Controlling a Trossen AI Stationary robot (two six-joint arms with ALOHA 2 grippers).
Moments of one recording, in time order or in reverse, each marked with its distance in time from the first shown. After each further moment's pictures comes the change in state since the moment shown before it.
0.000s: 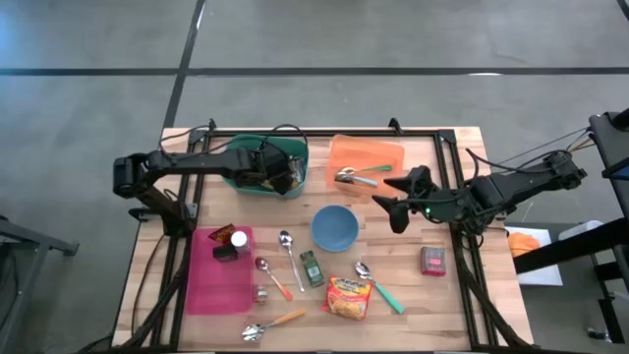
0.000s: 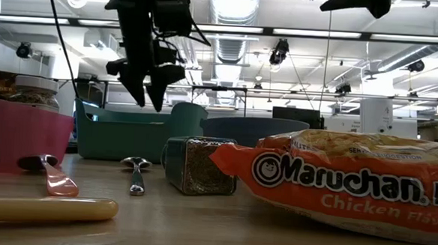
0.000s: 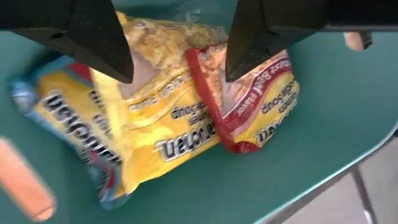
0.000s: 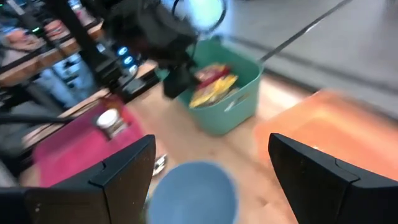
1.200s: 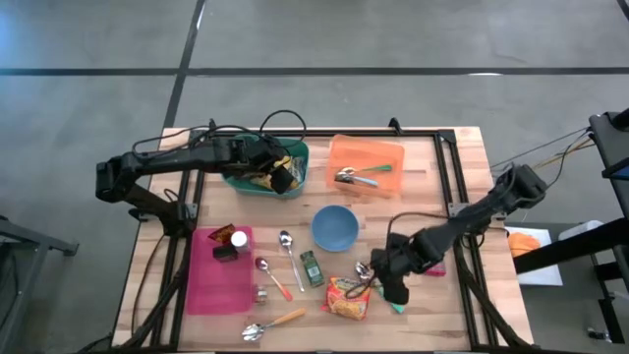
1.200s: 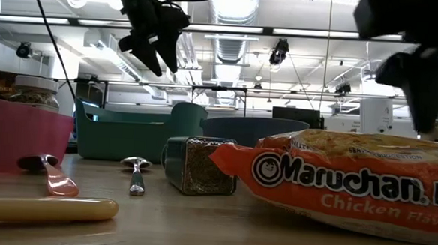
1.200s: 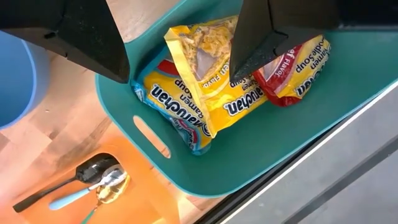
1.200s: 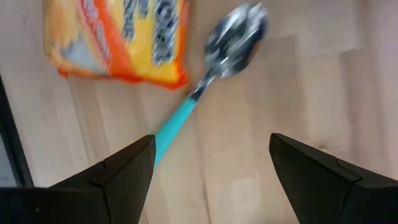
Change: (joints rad) left arm -0.015 -0.140 0.114 -0.004 0.181 0.188; right arm 0.185 0.542 -0.002 -0.202 -0.728 -0.019
